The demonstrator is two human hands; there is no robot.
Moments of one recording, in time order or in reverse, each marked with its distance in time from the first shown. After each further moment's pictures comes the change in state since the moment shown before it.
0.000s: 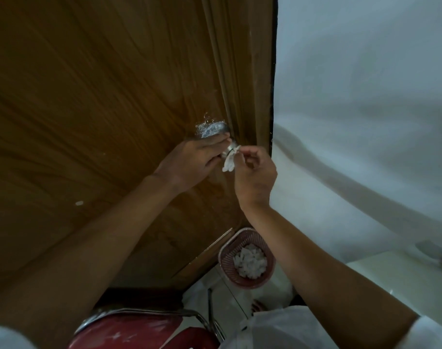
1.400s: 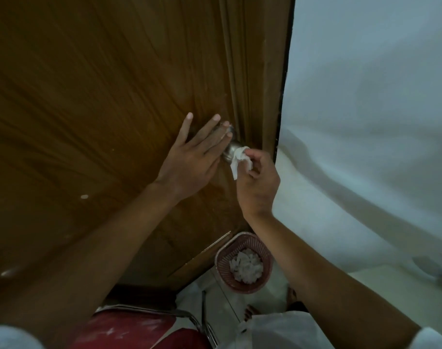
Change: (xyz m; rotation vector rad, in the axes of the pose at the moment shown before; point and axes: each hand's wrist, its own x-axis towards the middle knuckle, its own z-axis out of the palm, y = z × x) left_hand -0.016 -0.003 0.008 0.545 0.153 -0.009; right_hand -0.002 0.015 -0.001 -0.095 -0.024 -0.234
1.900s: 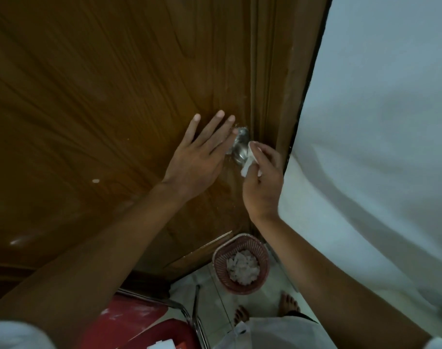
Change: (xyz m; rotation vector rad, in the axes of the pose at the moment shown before) left_hand -0.007 0.006 -0.003 0.092 0.042 -0.161; right_hand 0.010 0.000 0.001 -0.120 -0.163 -0.181
